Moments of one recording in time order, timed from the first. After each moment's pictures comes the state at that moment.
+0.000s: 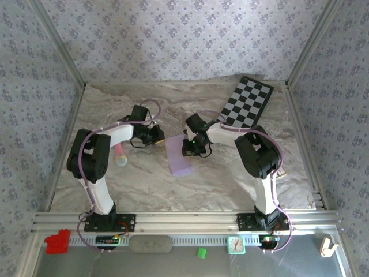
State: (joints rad) left arm -0.33 1.83 1.10 -0.32 0.51 -0.58; right arm 0.64 2.02 1.29 -0.55 -0.37 0.46
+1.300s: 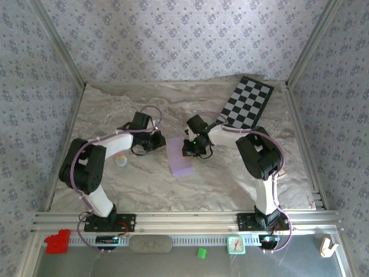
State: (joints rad) left arm -0.40 1.68 0.92 -0.25 0.45 -0.67; right arm 0.64 2.01 1.23 -0.48 -0.37 0.53
